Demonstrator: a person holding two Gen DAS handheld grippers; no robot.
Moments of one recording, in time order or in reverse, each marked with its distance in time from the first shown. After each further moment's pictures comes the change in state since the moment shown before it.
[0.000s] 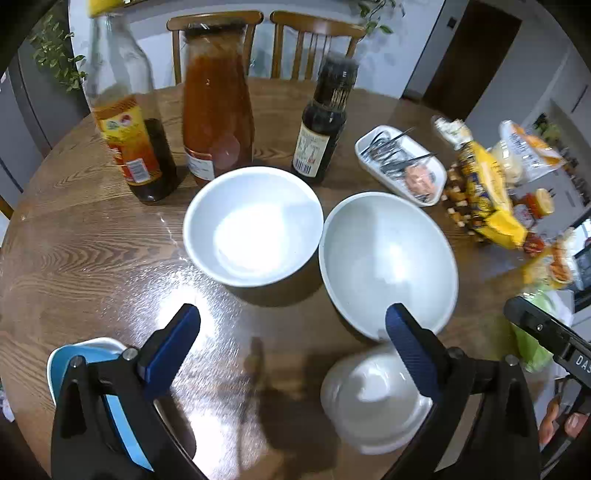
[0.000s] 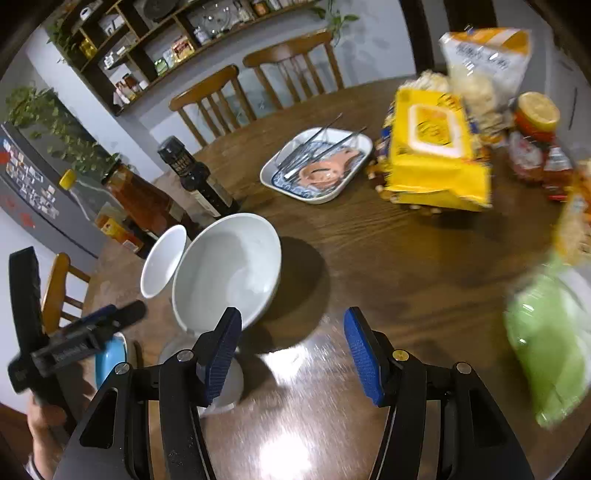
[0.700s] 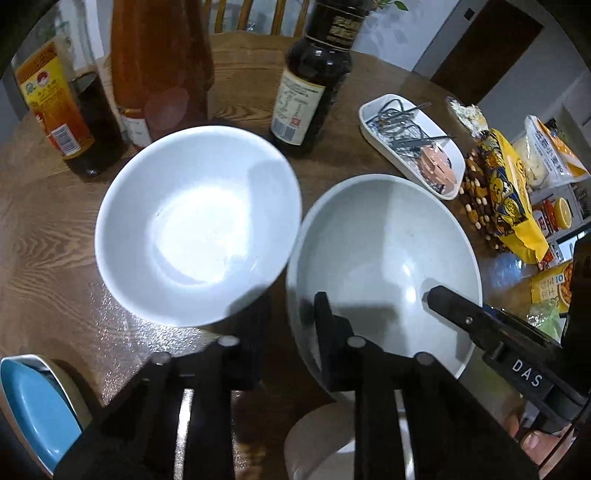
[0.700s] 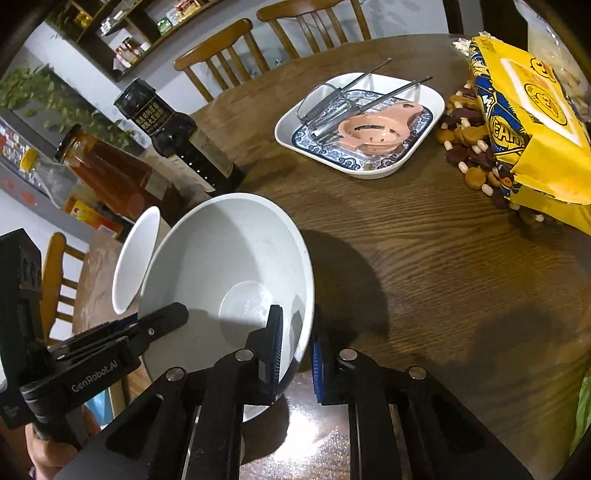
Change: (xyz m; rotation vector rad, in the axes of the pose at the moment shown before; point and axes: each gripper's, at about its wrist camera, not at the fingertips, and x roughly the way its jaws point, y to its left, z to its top) left arm 0.063 -0.016 0.017 -0.058 0.107 -0.069; right arm 0.092 0.012 0.022 -0.044 0.136 0.055
